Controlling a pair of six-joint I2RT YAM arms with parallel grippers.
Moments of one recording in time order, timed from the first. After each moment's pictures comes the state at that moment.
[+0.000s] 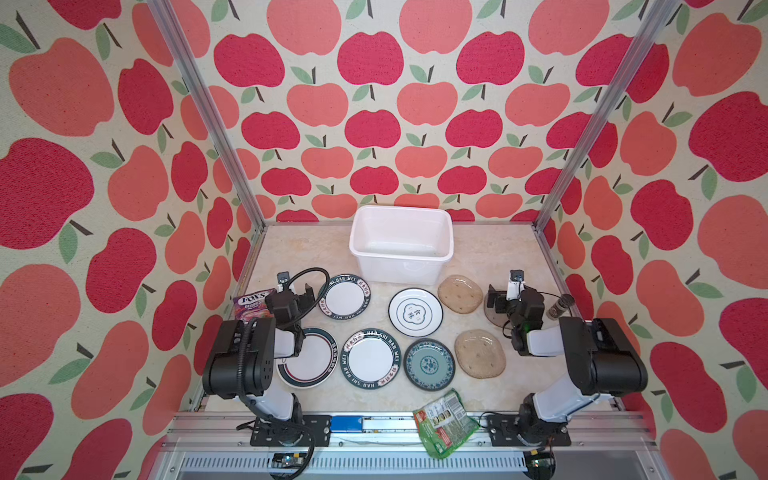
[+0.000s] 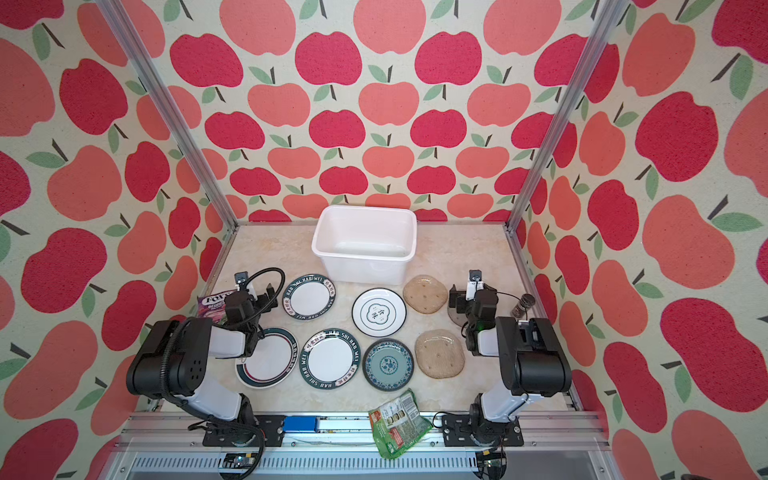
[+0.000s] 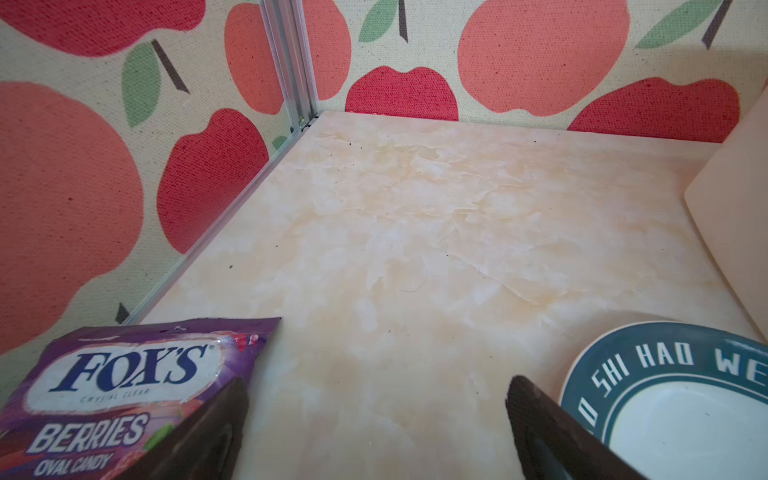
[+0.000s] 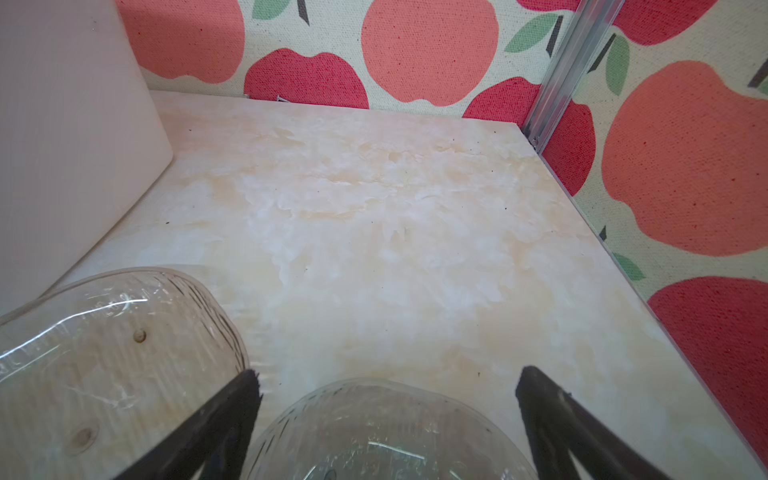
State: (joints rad) left arm 0.06 1.60 0.35 0.91 -0.18 -0.01; right arm 0.06 1.60 0.36 0.91 0.04 -0.11
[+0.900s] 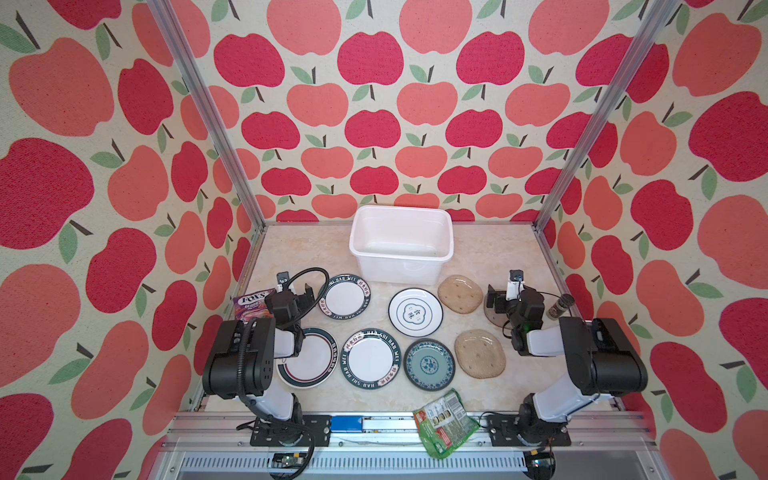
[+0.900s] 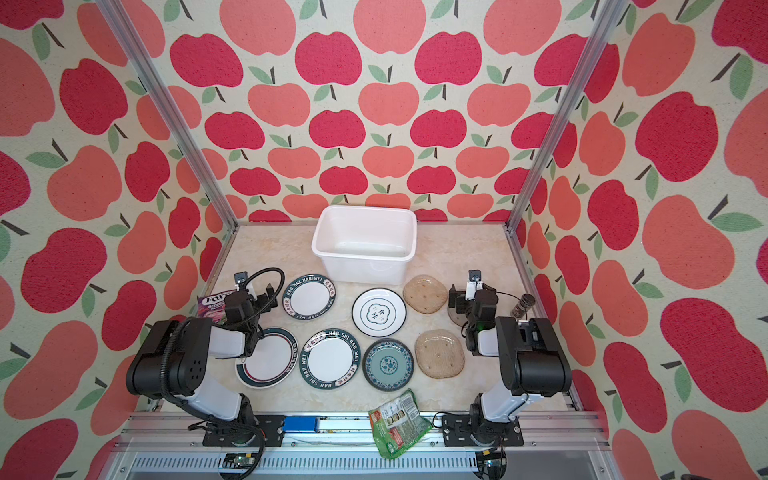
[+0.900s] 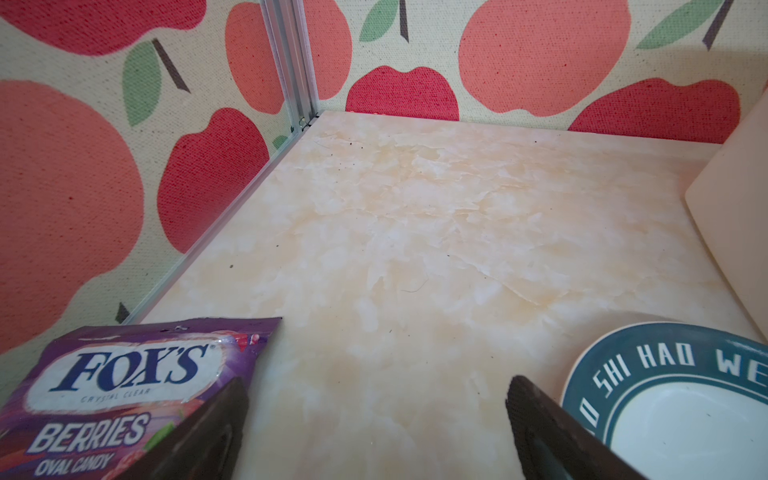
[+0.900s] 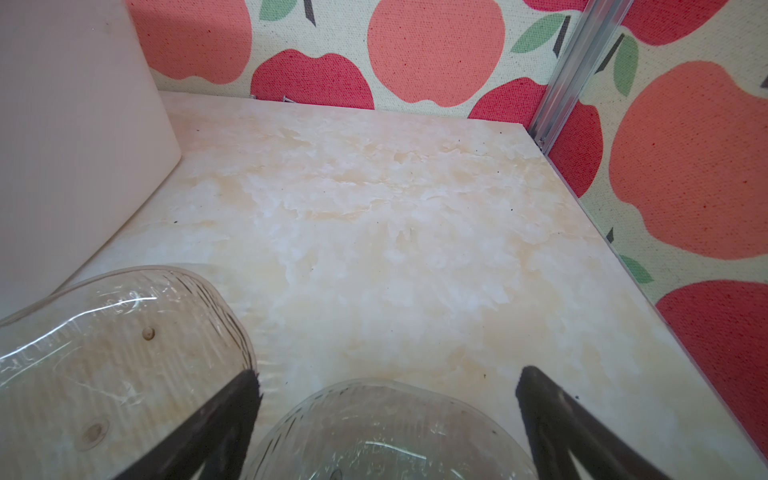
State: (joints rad) left arm 0.07 1.60 0.35 0.91 -0.17 -0.01; right arm 0.06 1.60 0.36 0.91 0.03 -0.11
